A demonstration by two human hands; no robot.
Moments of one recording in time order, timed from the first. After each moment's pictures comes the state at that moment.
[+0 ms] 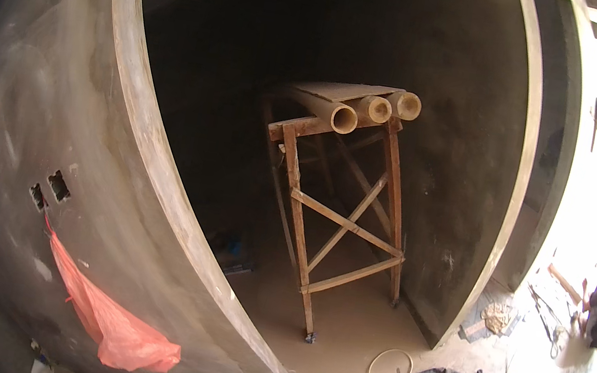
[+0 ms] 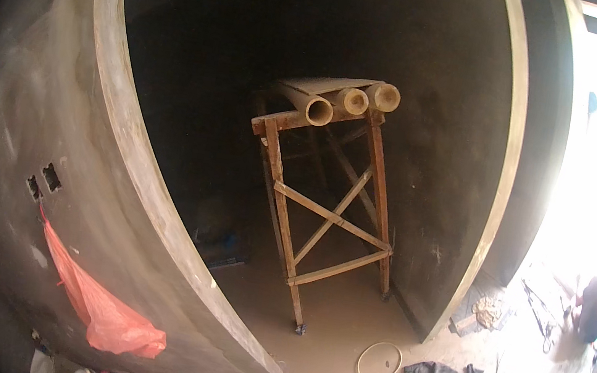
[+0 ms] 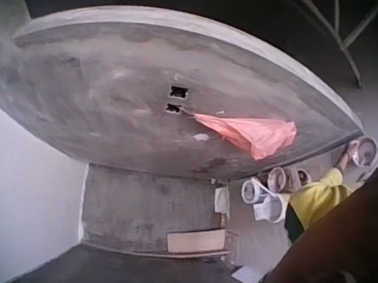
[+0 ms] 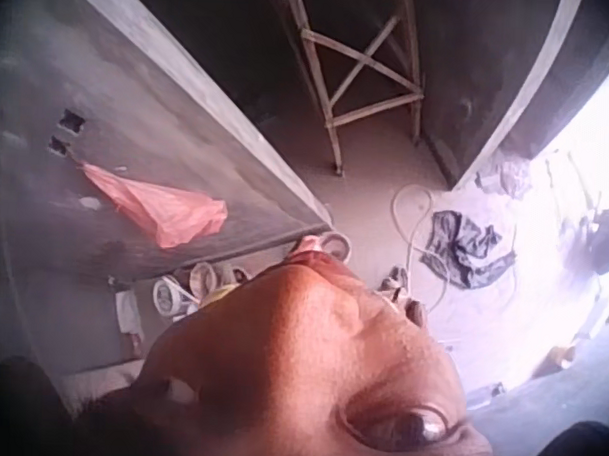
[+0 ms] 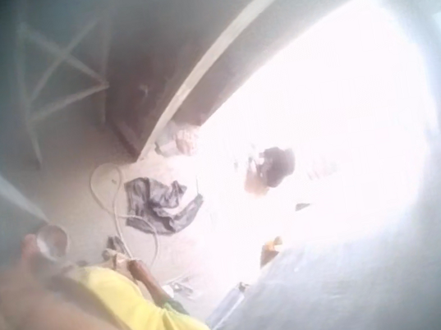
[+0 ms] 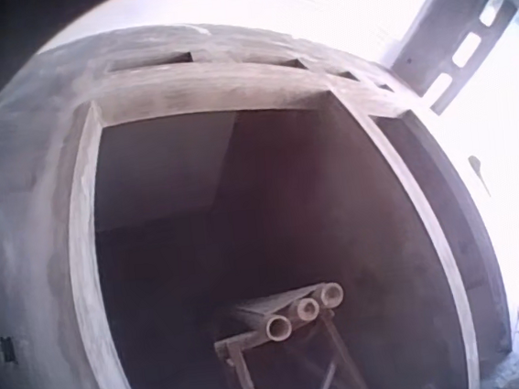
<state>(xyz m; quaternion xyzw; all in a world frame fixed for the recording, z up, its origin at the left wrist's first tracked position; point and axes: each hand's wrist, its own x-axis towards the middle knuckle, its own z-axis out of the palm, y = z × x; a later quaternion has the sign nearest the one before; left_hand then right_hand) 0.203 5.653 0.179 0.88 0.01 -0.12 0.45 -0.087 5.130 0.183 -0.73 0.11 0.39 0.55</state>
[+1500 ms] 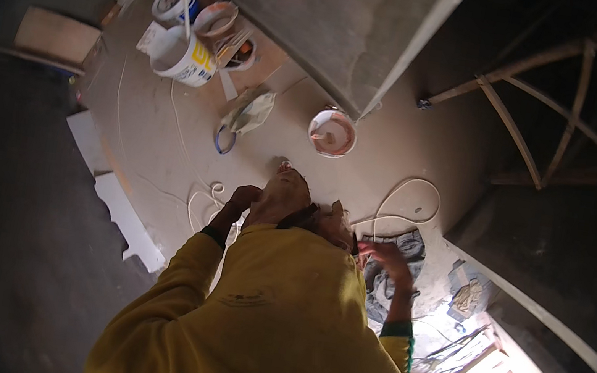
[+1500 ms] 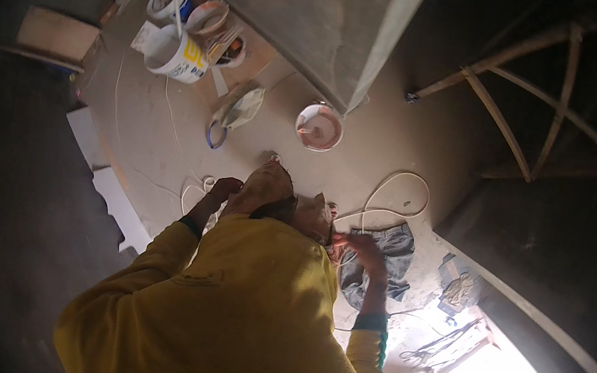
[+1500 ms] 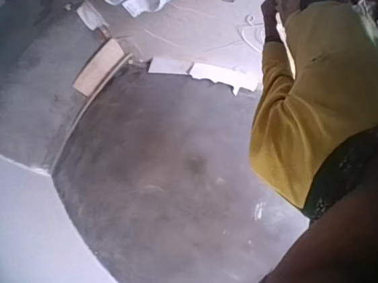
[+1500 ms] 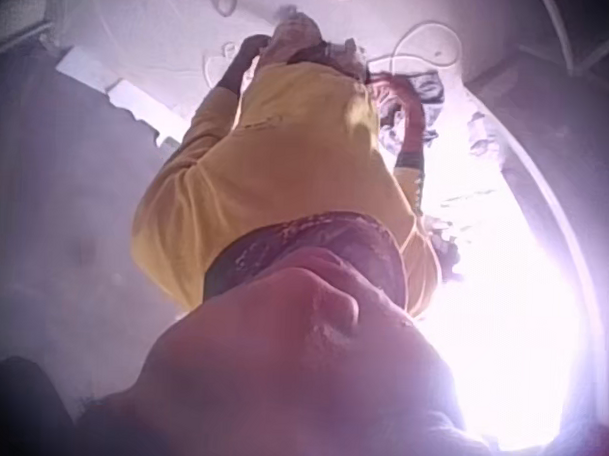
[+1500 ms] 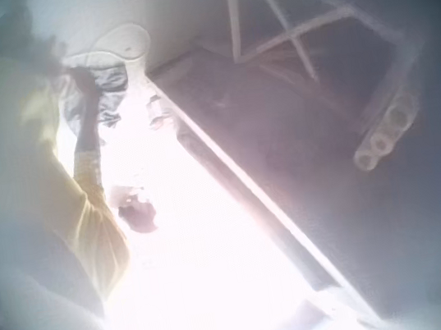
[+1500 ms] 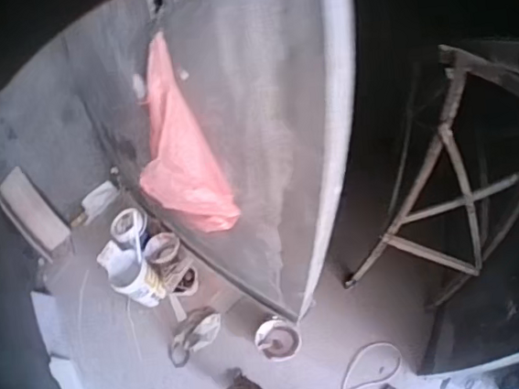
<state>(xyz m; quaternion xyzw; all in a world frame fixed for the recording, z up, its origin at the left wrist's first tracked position) -0.288 5.448 0.011 0.69 0.50 0.01 0.52 0.165 5.249 0.197 -0.58 -0.31 0.69 0.28</state>
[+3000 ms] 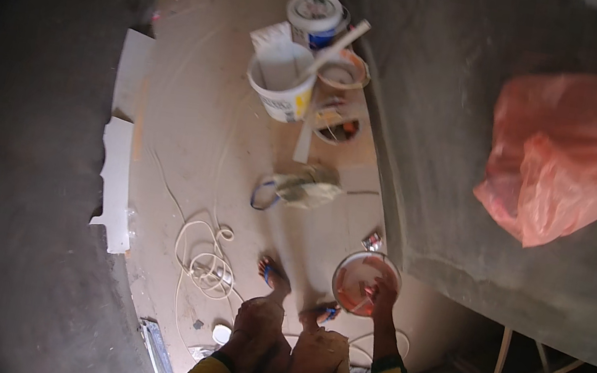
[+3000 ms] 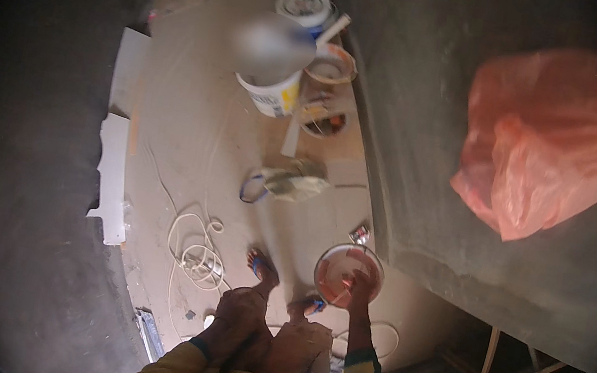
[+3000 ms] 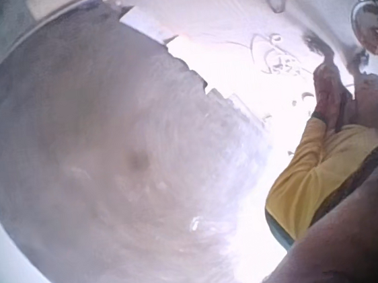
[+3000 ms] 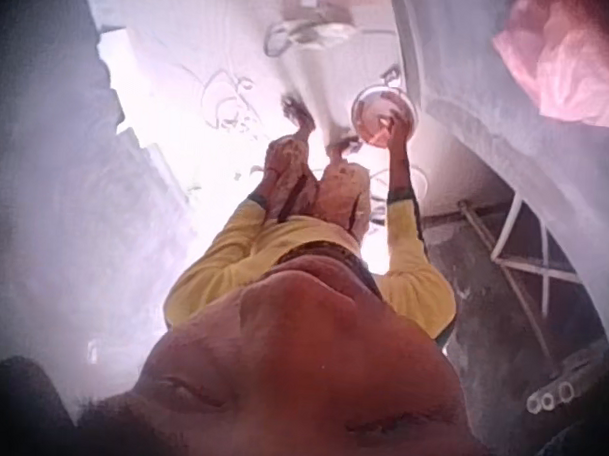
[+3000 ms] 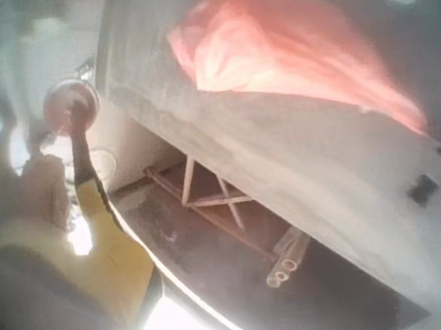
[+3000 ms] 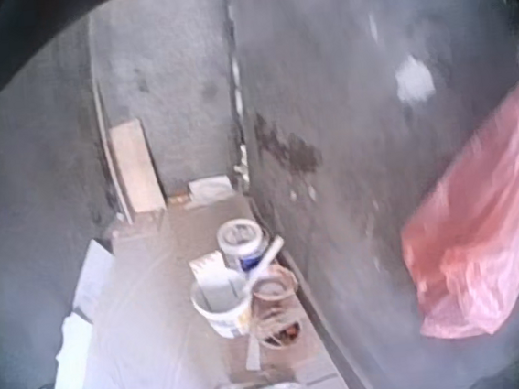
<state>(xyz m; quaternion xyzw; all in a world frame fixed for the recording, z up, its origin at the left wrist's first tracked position) -0.326 5.342 0.005 0.38 0.79 0.02 0.47 -0.025 5.631 0.027 -0.68 -0.10 0.61 0.38</state>
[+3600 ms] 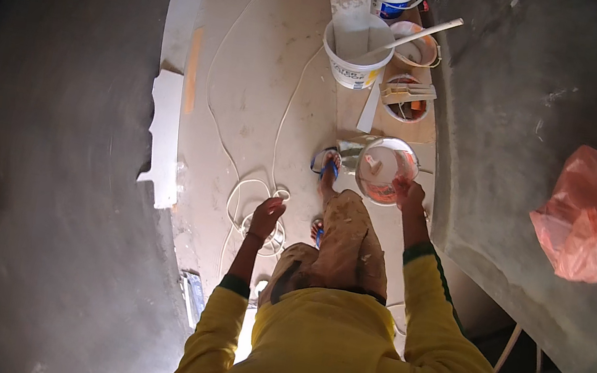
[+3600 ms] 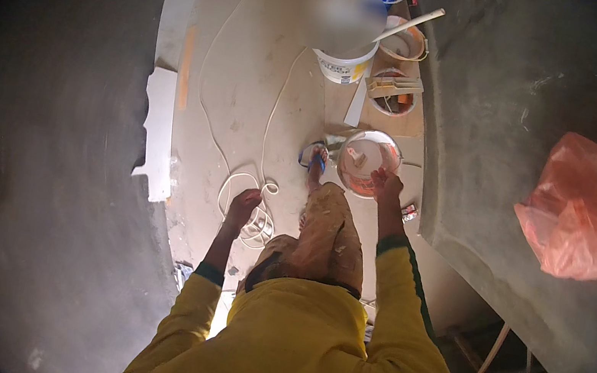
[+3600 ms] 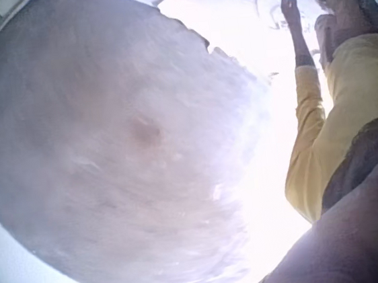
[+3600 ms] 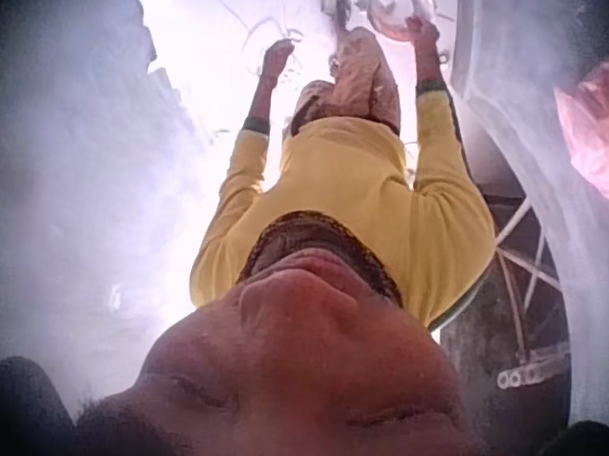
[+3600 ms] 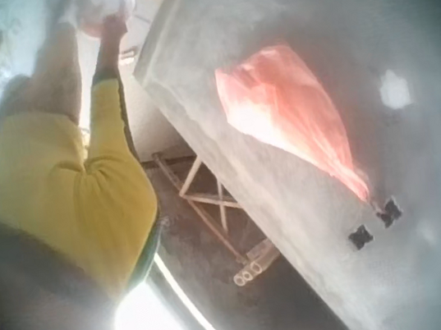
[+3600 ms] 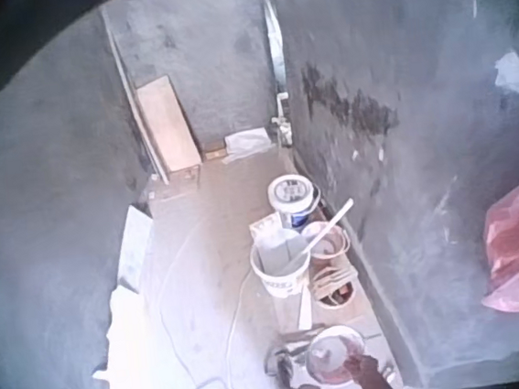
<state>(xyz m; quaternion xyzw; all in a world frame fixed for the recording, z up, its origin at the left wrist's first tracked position) -0.582 5.545 0.086 0.25 0.75 0.40 0.46 -0.261 5.824 -0.041 -0.61 0.01 0.70 0.37</state>
